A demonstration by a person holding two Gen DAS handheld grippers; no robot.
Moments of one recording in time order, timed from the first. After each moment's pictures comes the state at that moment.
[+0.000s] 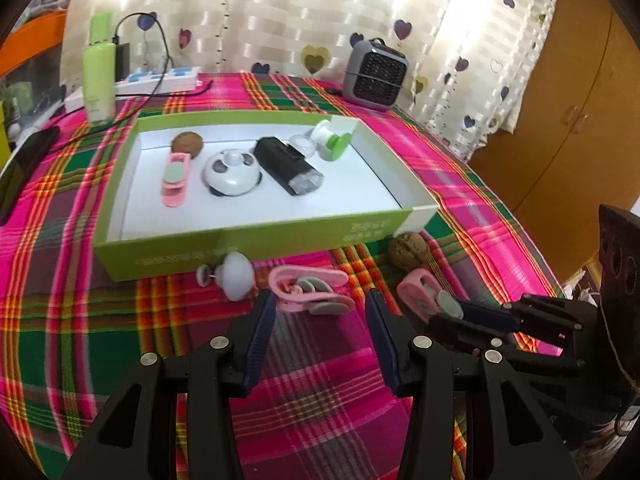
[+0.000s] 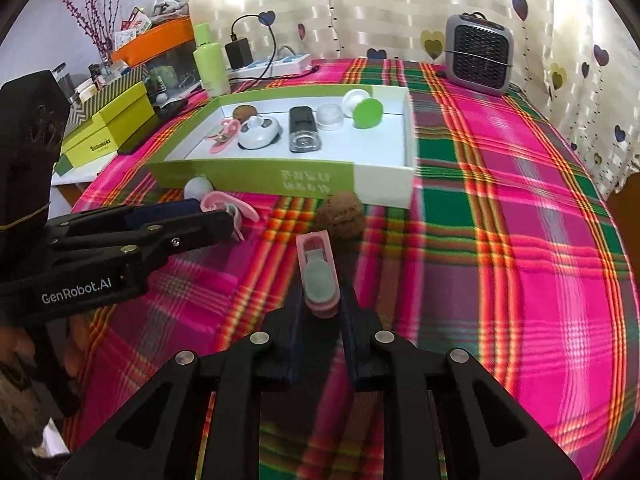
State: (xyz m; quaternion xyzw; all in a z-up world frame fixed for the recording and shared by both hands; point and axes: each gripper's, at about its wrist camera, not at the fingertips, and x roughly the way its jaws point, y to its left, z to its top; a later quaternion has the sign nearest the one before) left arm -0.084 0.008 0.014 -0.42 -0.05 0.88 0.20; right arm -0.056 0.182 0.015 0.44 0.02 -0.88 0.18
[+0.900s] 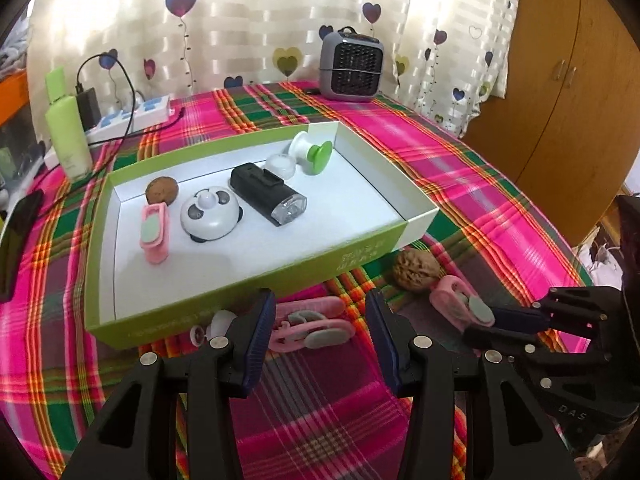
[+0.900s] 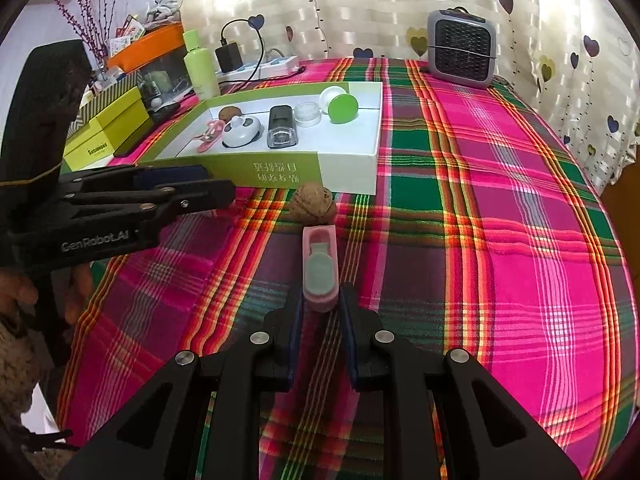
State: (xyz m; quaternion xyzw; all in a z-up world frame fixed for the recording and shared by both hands) left arm -0.107 0.028 0.024 -0.41 0.03 0.88 0.22; right arm -0.053 0.203 0.013 0.43 0.01 -0.88 0.18
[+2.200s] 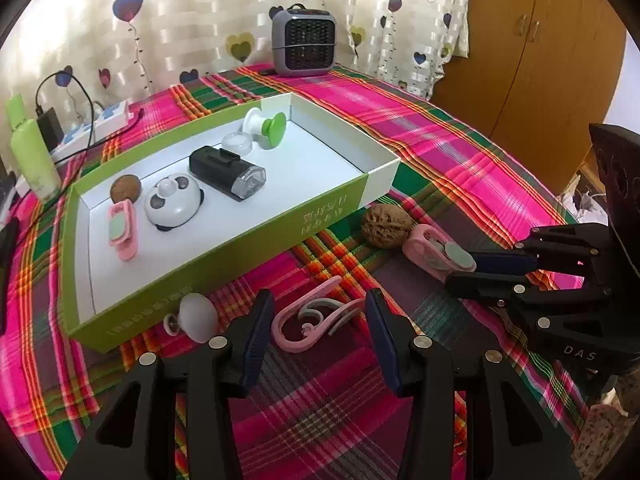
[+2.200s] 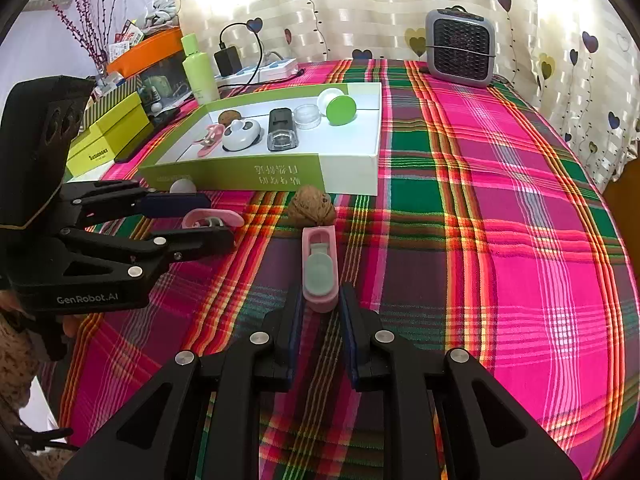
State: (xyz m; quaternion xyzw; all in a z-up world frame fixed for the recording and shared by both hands) left arm -0.095 0.039 0.016 -0.43 0.09 0.85 0.28; right arm -0.054 0.204 0.014 0.43 0.00 -0.88 0.18
